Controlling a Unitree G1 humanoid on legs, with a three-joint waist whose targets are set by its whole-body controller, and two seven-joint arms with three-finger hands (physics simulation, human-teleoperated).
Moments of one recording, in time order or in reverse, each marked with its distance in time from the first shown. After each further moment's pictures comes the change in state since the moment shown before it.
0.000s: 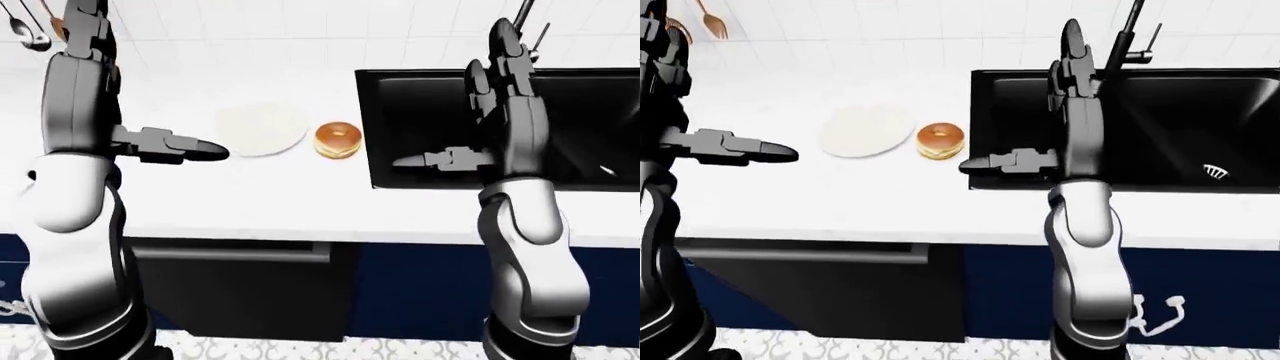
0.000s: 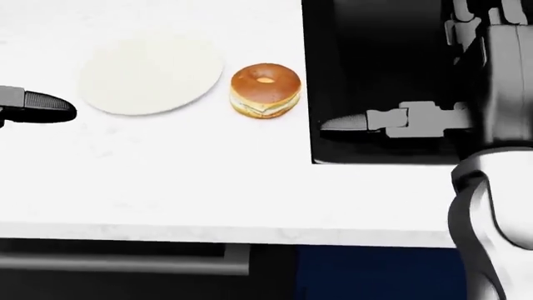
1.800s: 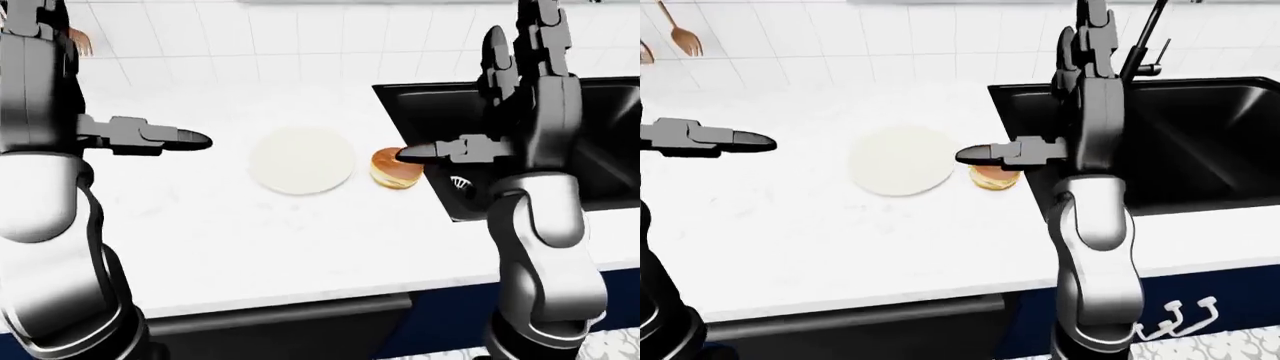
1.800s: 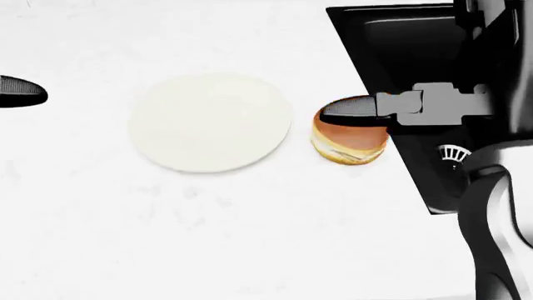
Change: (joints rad) left arm -0.013 0.017 0.040 -0.055 0.050 -0.039 0.002; right arm -0.040 -0.001 -0.011 -0.064 0.024 -0.031 -0.012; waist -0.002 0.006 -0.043
